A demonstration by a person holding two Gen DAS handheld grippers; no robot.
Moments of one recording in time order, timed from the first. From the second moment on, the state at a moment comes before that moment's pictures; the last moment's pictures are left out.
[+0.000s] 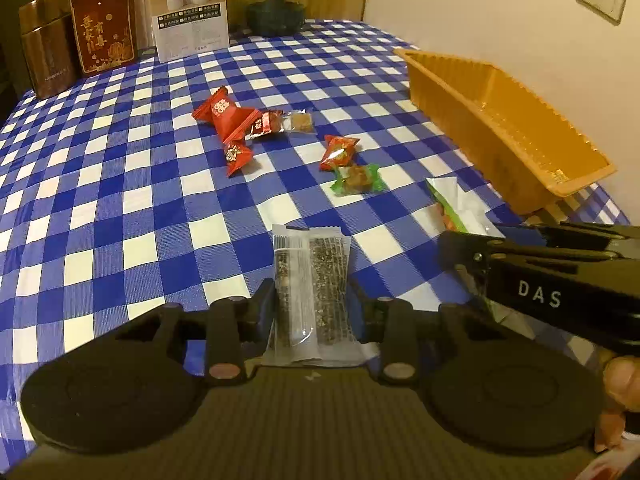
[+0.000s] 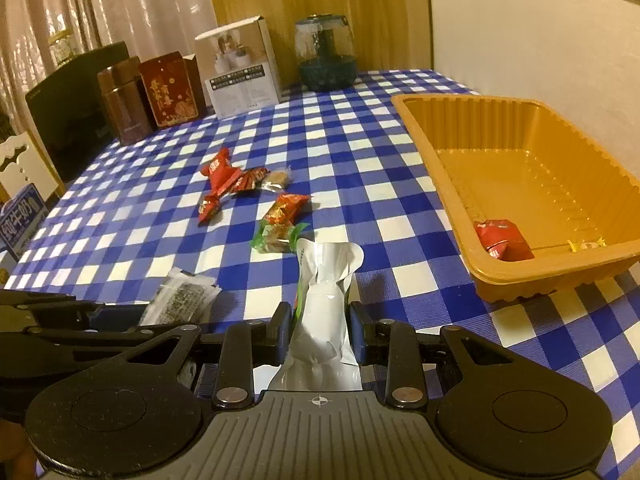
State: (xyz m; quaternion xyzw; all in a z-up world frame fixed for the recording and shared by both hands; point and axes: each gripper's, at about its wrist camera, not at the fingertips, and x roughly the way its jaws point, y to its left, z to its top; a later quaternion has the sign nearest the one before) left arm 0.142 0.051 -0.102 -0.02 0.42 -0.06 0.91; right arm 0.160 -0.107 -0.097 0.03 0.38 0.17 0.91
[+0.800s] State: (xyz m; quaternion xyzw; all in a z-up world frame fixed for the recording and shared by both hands) left arm 0.088 0.000 -0.050 -0.07 0.39 -0.08 0.92; right arm 0.097 -0.172 -0.037 0.04 0.34 0.15 0.93
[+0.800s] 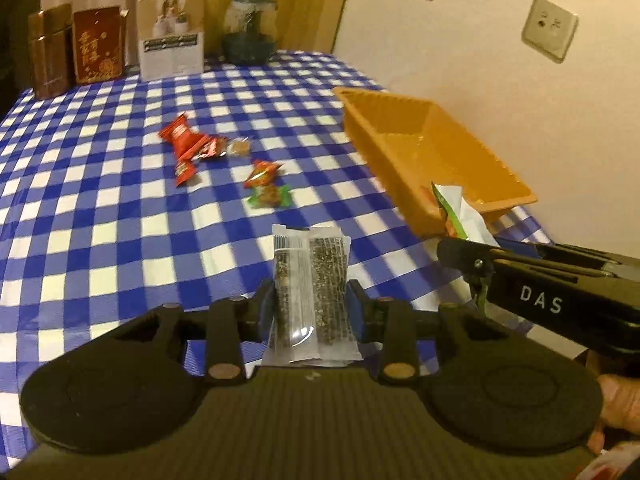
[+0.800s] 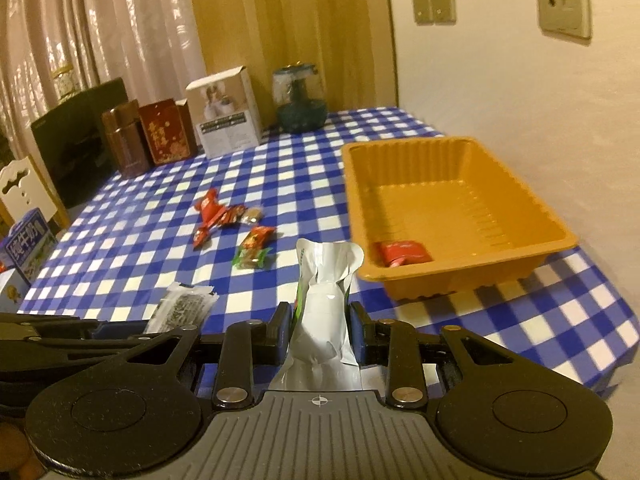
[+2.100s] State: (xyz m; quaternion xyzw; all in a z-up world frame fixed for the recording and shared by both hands) left arm 0.238 -0.136 -0.025 -0.05 0.36 -0.15 0.92; right arm 0.215 -0.310 -0.021 0.06 0.32 0.08 0.94
